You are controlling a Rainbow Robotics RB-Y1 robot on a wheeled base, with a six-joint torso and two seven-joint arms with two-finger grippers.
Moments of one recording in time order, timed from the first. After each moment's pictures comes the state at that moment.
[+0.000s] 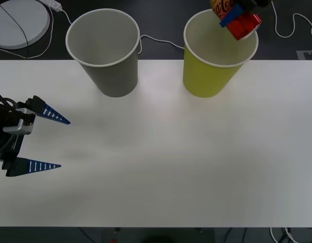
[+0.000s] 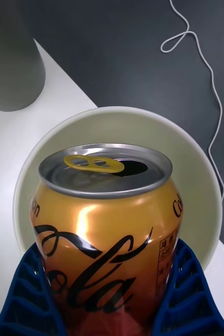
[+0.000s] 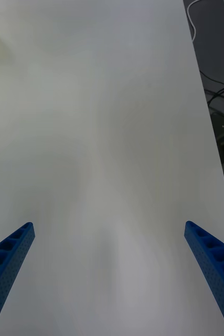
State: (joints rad) right arm -1.34 -0.85 0.47 -1.22 1.96 -1.52 -1.21; left arm -0.15 0.93 0.17 -1.90 -1.56 -1.57 0.19
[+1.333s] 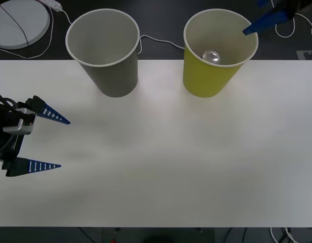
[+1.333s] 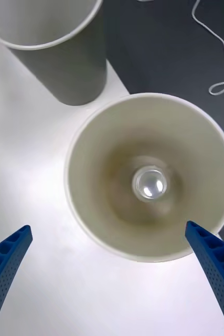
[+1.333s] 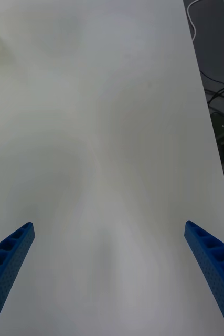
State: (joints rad) right arm -1.18 -1.07 0.33 -1.28 1.56 -1.56 -0.86; left arm -0.15 0.93 0.17 -1.90 -1.56 -1.57 0.19
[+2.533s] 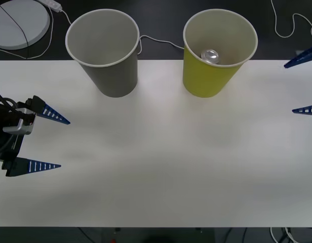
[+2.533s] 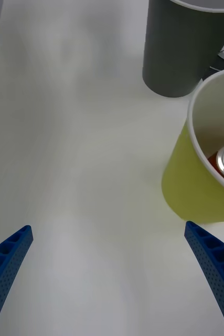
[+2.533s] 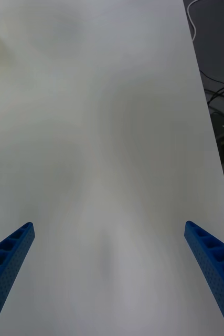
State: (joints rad) right arm -0.39 -1.18 -0.16 -1.58 1.27 -1.57 -0.16; left arm -0.15 0.93 0.17 -1.90 -1.56 -1.57 0.19
